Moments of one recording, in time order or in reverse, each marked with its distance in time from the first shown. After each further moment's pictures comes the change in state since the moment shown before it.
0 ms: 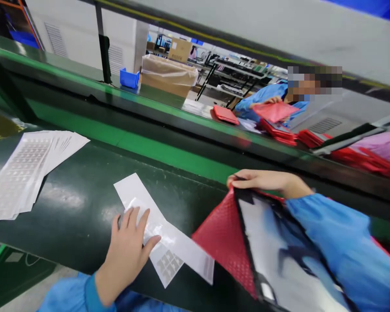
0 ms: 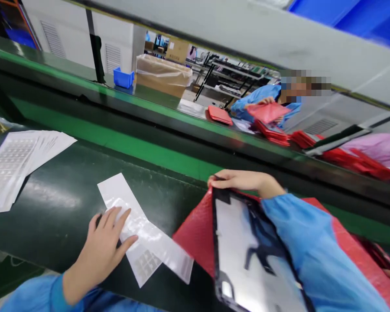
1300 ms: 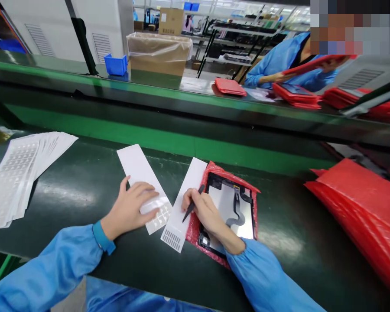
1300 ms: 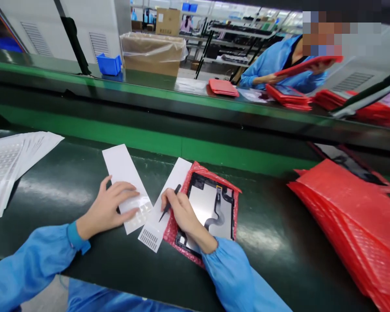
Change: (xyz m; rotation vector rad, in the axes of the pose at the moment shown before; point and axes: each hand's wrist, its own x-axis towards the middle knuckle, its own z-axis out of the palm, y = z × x) left_hand 0.086 -0.038 0.010 -0.136 -0.113 0.362; right_hand -0.093 -0.034 0.177 1.065 -0.207 0.052
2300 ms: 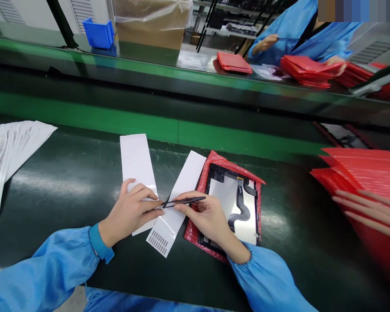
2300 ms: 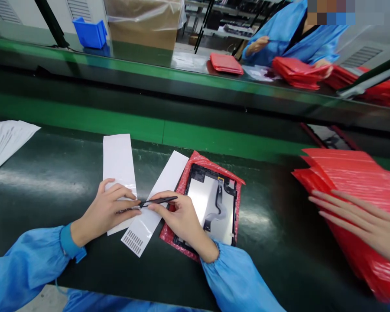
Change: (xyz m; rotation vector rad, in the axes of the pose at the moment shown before) left_hand 0.007 0.014 0.019 -0.155 0.028 0.149; right_hand -0.016 -0.009 0.010 -0.164 0.117 -0.079
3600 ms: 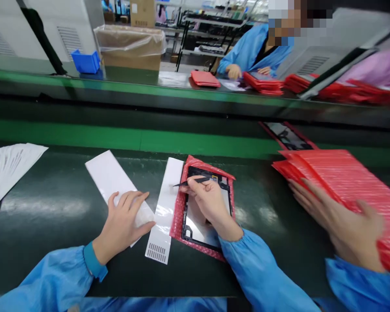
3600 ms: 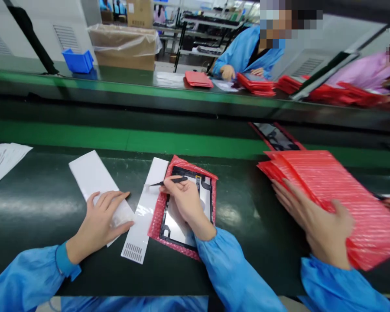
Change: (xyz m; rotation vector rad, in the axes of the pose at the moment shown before) left_hand -0.007 0.026 0.001 0.185 -0.008 -0.124; right_hand 0.018 0.001 -0.044 0.423 0.366 0.167
